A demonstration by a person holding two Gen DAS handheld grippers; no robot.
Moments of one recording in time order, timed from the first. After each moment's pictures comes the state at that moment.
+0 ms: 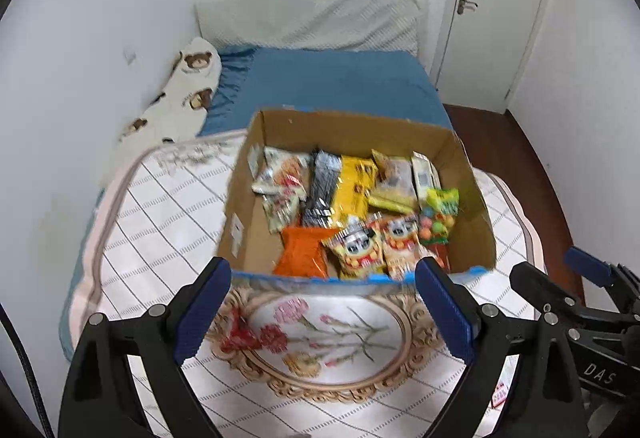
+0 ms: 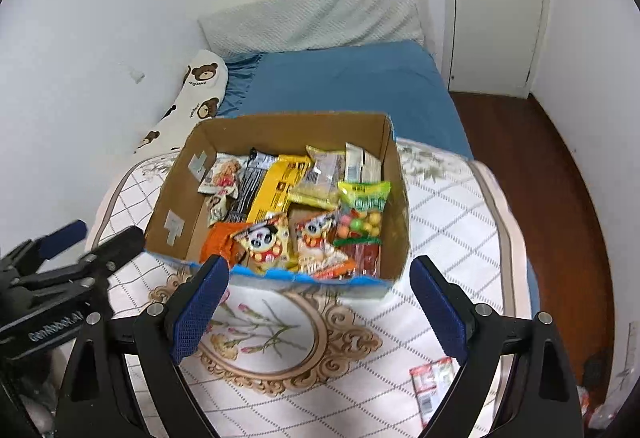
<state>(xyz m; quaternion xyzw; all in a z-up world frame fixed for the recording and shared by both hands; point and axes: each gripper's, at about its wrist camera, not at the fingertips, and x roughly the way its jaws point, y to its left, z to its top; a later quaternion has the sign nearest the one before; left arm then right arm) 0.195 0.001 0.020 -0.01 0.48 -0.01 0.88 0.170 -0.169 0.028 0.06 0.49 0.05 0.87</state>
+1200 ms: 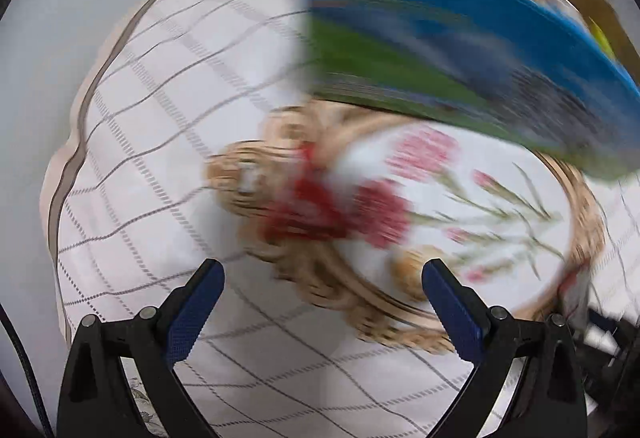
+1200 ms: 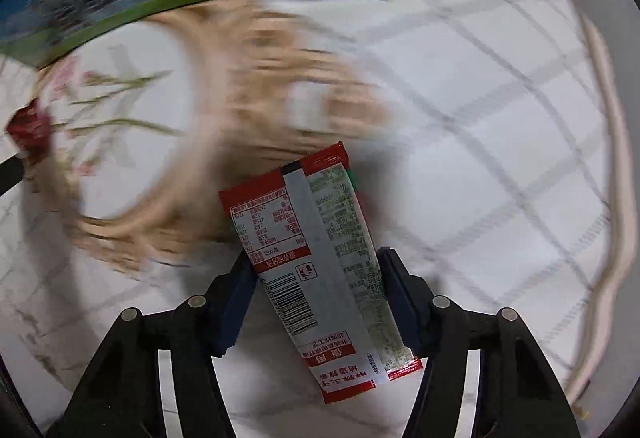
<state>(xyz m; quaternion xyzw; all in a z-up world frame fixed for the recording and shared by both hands) 0.163 0.081 -0.171 -0.01 0.63 0.12 0.77 0.125 -0.157 -0.228 0.02 0.71 0.04 0.71</state>
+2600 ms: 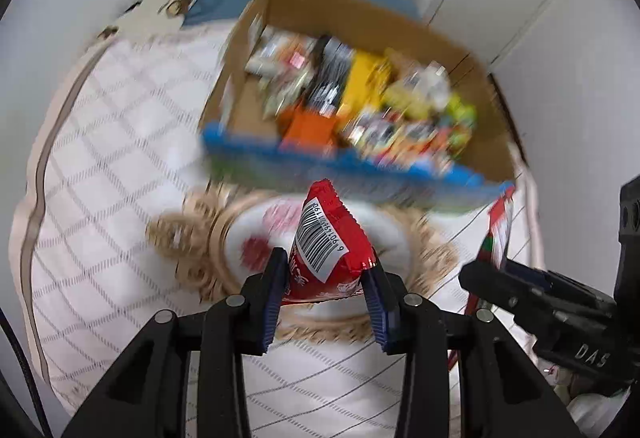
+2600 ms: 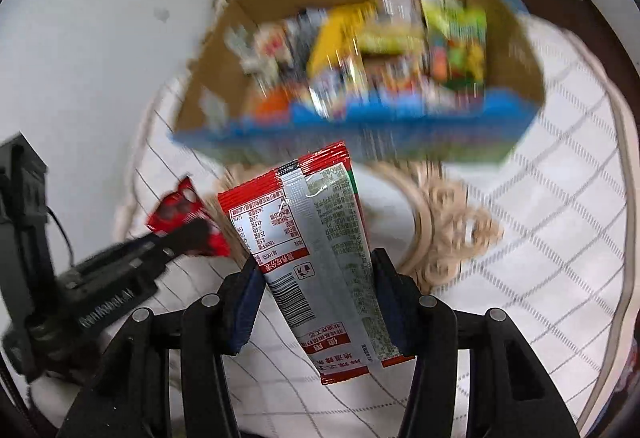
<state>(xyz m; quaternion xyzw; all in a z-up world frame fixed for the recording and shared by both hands) 0.167 0.043 -0.038 -0.09 0.57 -0.07 0.81 0.166 -0.119 -0.040 0.16 0.60 0.16 0.77</state>
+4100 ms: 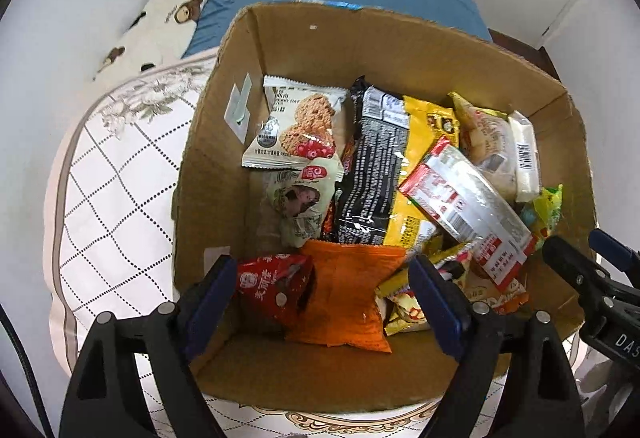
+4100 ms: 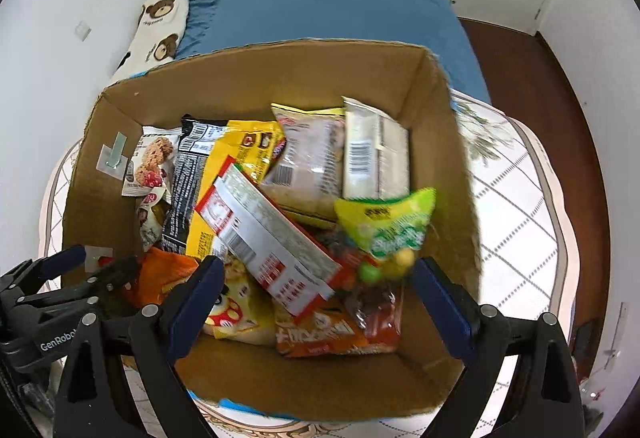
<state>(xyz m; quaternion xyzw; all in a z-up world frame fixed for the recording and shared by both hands) 0.338 0.028 -0.099 0.00 0.63 0.01 0.78 0.331 -0.151 -0.084 0.05 0.61 0.02 0.79</state>
